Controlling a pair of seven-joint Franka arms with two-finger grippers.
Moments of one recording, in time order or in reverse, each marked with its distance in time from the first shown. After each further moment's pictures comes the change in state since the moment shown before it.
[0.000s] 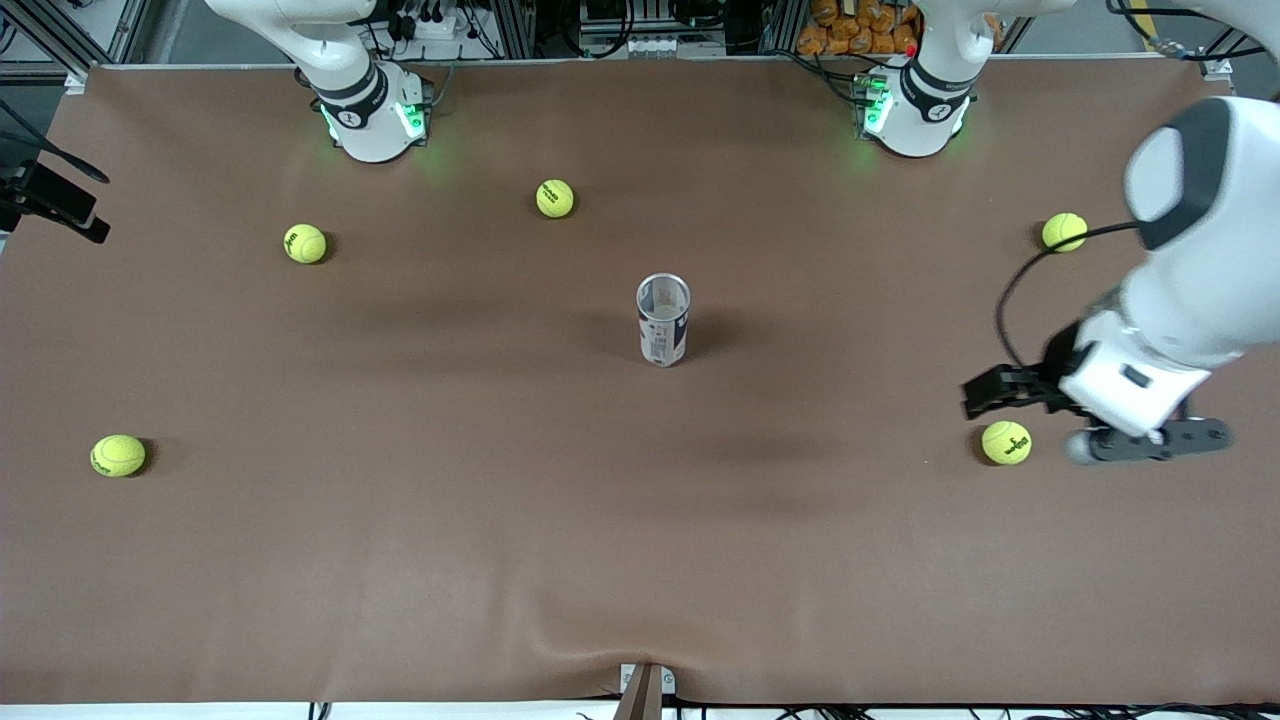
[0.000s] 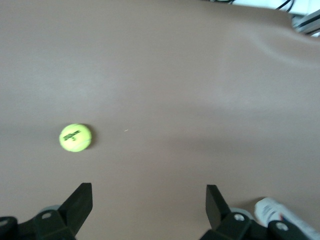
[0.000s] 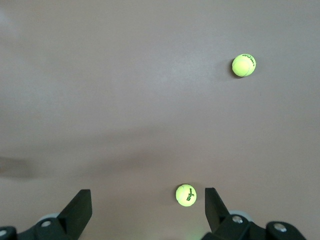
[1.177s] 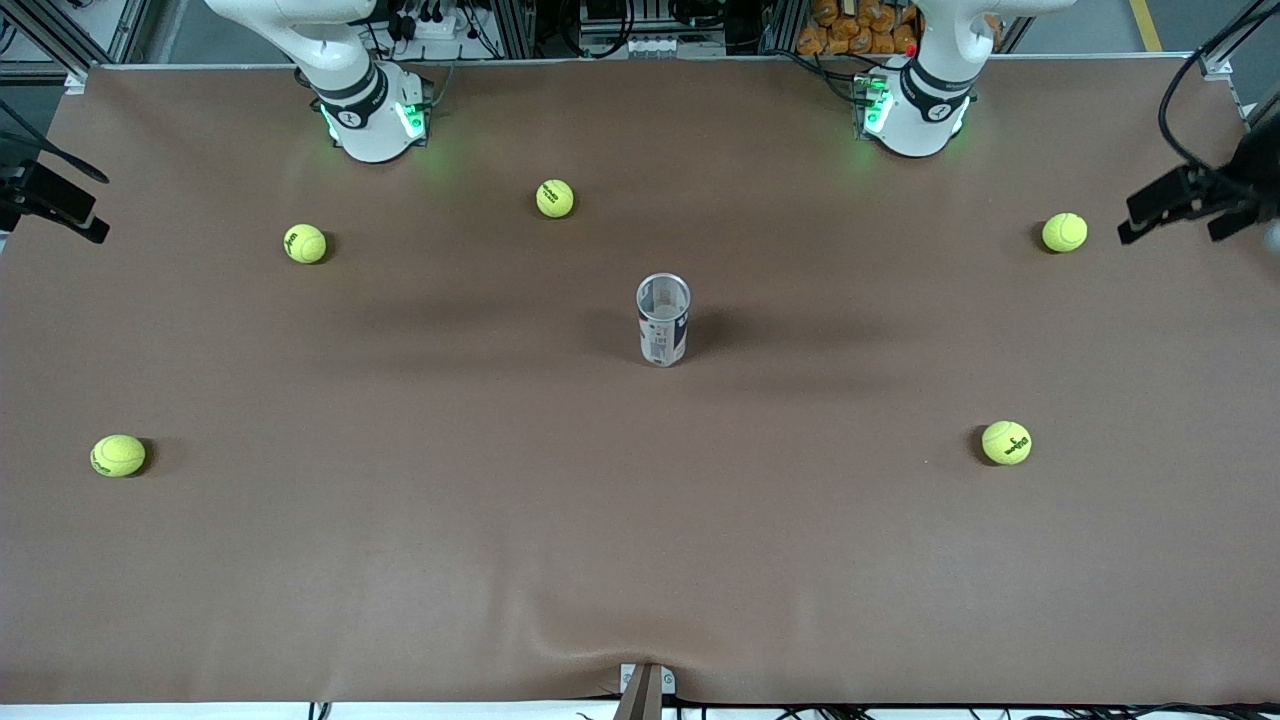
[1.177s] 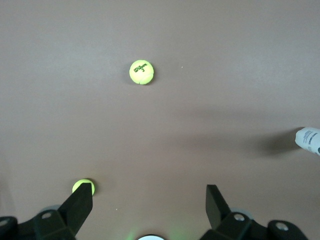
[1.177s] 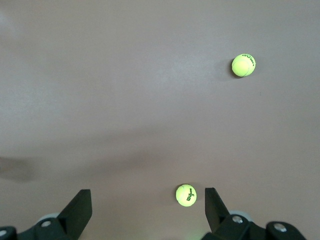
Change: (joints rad) left arm -0.047 -0.460 0.224 -0.318 0.015 -0.210 0.199; right arm 0.000 0.000 -0.001 0.000 0.000 0.000 0.002
